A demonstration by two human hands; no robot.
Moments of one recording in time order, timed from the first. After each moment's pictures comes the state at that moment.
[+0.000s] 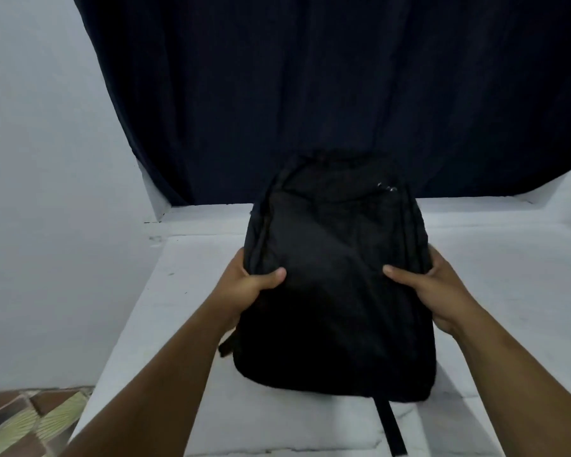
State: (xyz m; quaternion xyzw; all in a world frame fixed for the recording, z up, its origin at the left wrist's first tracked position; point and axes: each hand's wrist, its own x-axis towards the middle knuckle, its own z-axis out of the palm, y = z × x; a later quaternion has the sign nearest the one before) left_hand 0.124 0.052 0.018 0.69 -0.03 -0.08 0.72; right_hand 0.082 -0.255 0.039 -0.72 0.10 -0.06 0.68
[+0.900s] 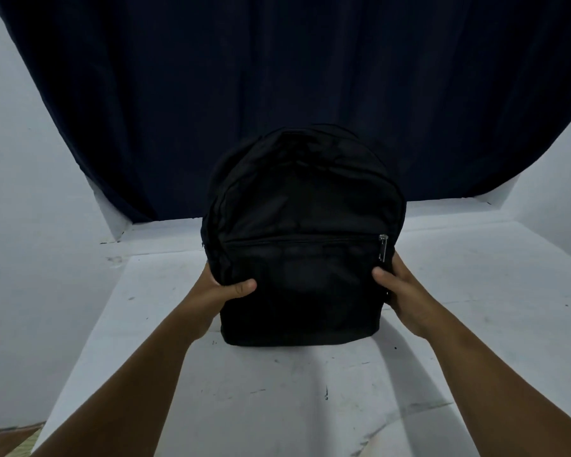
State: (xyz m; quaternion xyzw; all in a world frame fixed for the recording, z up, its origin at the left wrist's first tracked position) left_hand 0.168 0.041 0.010 0.70 -0.12 -0.12 0.70; right_hand 0.102 -0.285 0.029 -0.72 -0.03 0.00 0.70
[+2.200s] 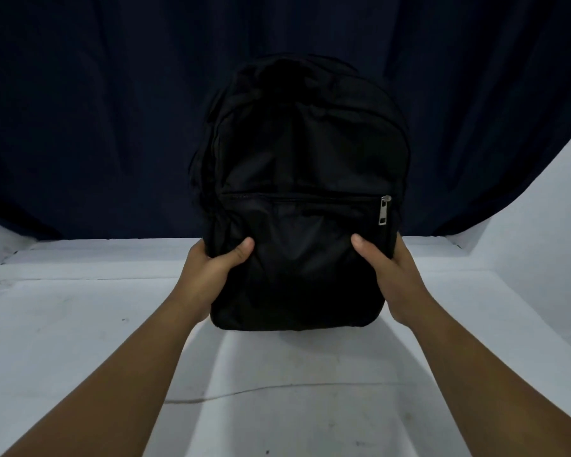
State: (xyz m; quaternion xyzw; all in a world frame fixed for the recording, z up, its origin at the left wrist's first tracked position) left_hand 0.247 -0.233 0.075 0.66 -0.01 0.03 0.75; right_hand 0.228 -0.504 0.079 -0.70 -0.02 -0.11 0.70
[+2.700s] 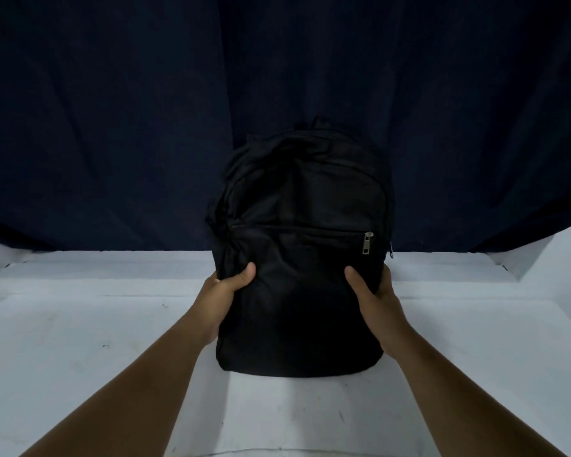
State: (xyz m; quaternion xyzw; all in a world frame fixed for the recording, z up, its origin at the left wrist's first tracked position) left_hand 0.342 -0.266 0.016 0.65 0.10 -0.08 0.75; right_hand 0.334 -0.530 -0.002 -0.76 0.08 -0.04 0.65
